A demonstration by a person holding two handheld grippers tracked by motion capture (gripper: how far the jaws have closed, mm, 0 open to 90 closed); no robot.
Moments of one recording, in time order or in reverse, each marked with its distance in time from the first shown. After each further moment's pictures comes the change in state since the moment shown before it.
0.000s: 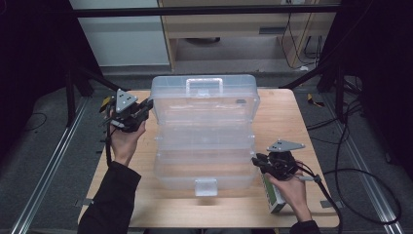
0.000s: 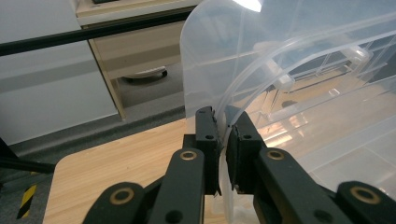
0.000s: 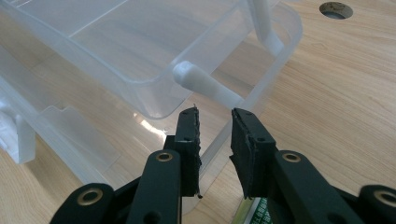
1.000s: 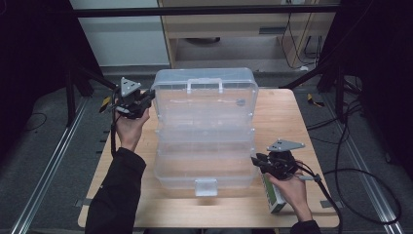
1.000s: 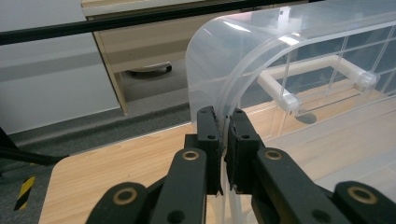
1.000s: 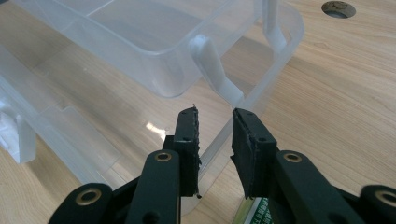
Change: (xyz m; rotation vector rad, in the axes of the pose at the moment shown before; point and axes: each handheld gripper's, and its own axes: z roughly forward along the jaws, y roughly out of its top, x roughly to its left) left arm 0.011 0.009 0.032 0.025 0.037 -0.113; right arm -0.002 0.000 0.001 0.003 0.007 -0.003
